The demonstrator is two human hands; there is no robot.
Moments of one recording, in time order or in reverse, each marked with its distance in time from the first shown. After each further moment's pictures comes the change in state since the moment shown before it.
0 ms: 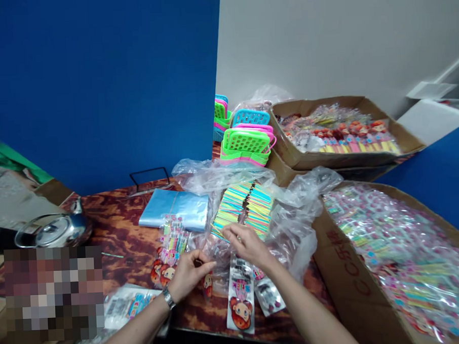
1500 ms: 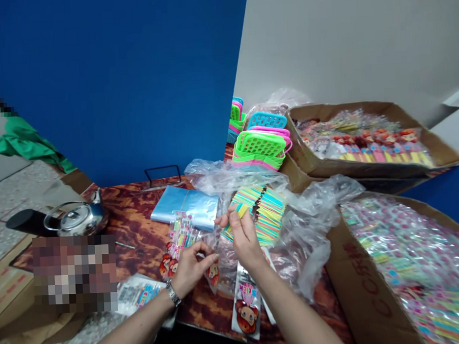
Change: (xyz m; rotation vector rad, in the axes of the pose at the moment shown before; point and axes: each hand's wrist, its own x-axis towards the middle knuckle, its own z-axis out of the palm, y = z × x) left_hand -0.001 0.016 -0.010 0.058 0.169 0.065; right_hand 0.029 -0.068 0.007 1.133 0.476 0.072
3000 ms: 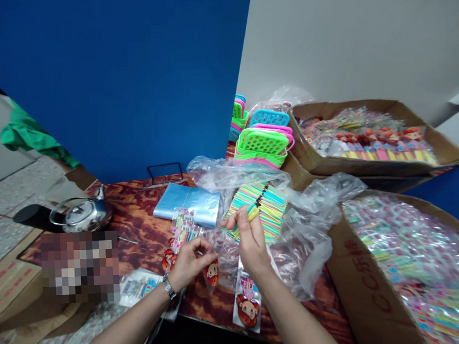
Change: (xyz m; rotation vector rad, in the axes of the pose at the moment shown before) left_hand -0.001 -0.001 -0.011 -0.065 -0.067 0.022; right_hand -0.014 -0.022 0.009 -0.029 0.135 0.025
